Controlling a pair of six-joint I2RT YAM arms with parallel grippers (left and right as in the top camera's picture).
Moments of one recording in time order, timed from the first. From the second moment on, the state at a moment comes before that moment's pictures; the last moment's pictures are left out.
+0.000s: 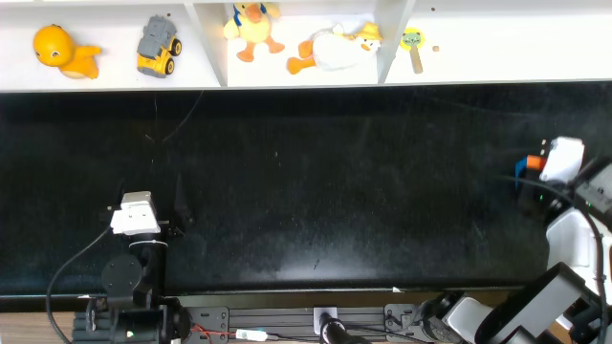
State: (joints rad) left arm 0.06 0.02 0.01 -0.08 -0.03 0.00; right arm -0.72 1.44 0.76 -0.28 -0.23 -0.45
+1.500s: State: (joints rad) left arm 0.06 0.01 0.01 -0.08 -0.03 0.00; right arm -0.35 1.79 1.31 -0.44 -0.09 -0.14
